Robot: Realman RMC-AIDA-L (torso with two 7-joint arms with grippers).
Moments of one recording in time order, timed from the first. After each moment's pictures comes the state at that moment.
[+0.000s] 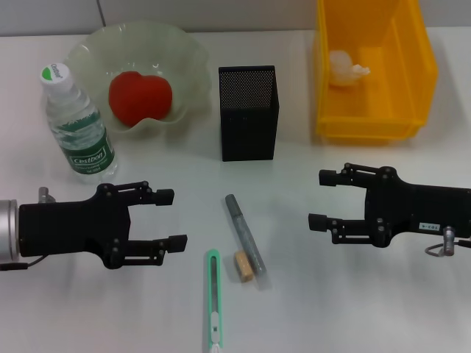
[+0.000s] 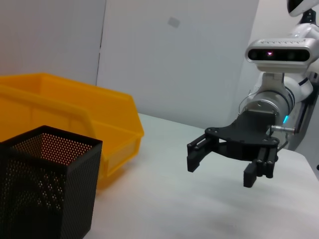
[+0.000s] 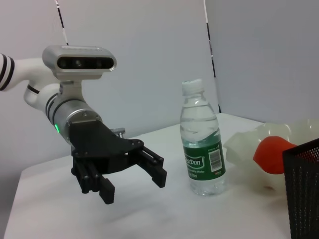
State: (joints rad) left arm -0.44 -2.01 0.82 0.53 1.94 1.68 -1.13; right arm 0.51 2.07 -0.53 -0.43 -2.12 -1.64 1.03
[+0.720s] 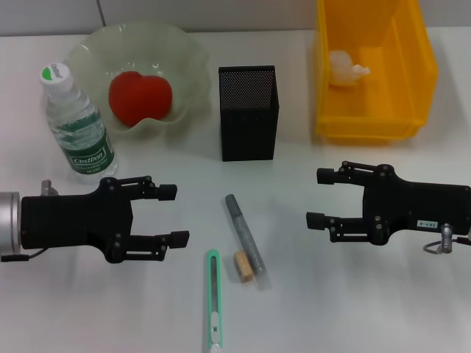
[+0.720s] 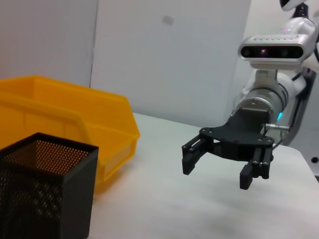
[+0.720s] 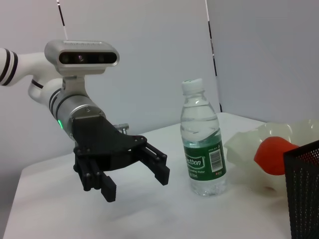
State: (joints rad) left arm -0.46 -2.00 0.83 0.54 1.95 1.69 -1.13; right arm 0.52 2.07 -0.53 -0.43 -2.12 -1.64 1.03
